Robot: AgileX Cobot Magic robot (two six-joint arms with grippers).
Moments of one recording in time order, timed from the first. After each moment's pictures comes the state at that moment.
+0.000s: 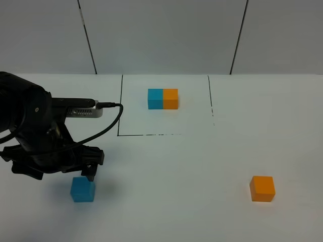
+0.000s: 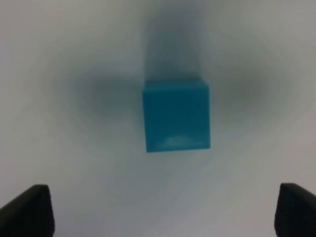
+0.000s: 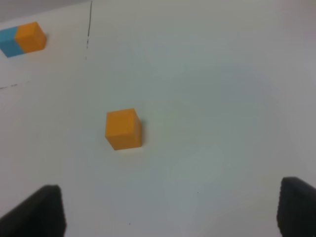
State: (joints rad) left arm -0.41 1.65 -1.06 0.10 0.85 -0.39; right arm -0.01 -0.01 -0.49 0.07 1.06 0.03
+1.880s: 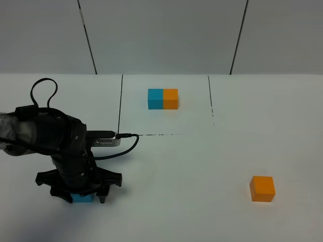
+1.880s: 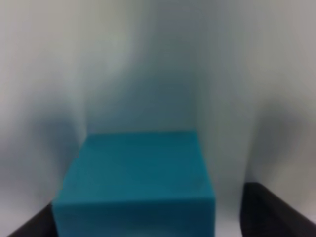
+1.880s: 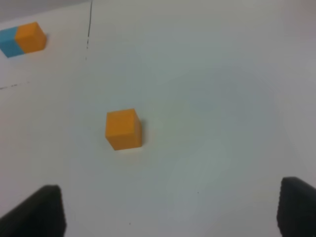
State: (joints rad) left arm -0.40 1.97 -1.04 0.03 0.64 -0.38; right arm -0.01 -0.01 -0.49 0.07 1.06 0.03
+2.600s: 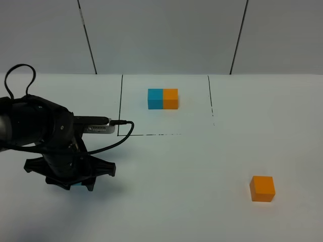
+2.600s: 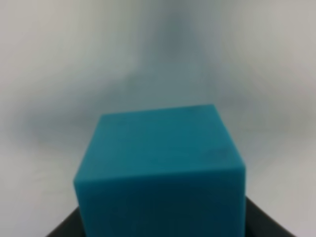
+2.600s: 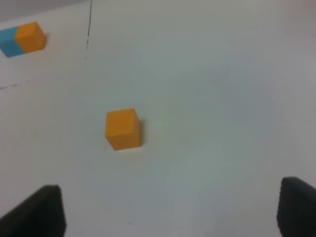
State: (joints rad) left arm -0.40 1.80 -1.03 0.09 0.70 -0.35; right arm -0.01 -0.01 -0.49 0.07 1.06 0.03
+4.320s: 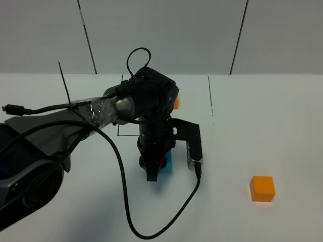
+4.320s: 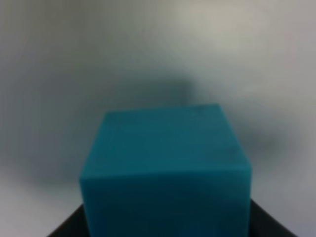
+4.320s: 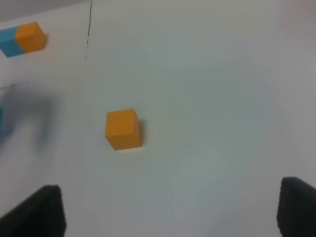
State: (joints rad) left arm -0.65 2.36 -1.88 0.07 1.12 0.94; right arm -0.01 -0.01 -0.49 0.07 1.06 0.03
